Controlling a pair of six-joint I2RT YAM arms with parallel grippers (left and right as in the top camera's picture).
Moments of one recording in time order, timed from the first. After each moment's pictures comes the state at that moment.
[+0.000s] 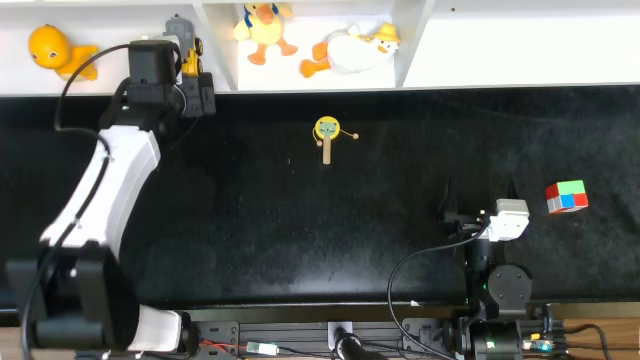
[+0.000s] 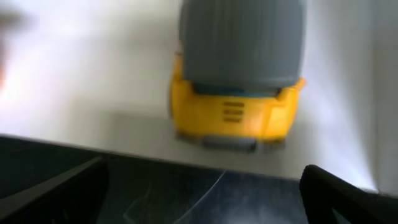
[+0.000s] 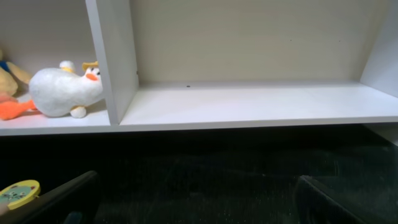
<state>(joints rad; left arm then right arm) -0.05 1.65 1.19 -0.39 -0.18 -0.09 0.02 0.01 0.02 -0.01 0.08 0.02</state>
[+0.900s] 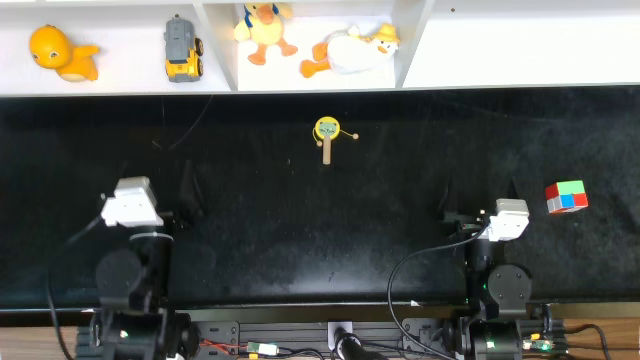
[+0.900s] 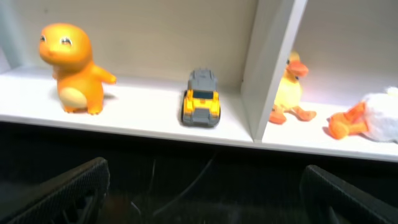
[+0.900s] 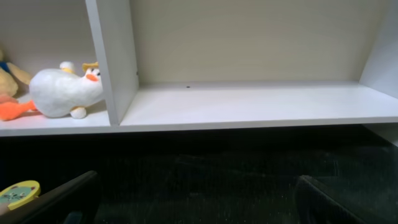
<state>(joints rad) -0.05 0.30 0.18 0.09 -0.08 -0.09 0.02 0.01 0.02 -0.01 0.08 0.02</state>
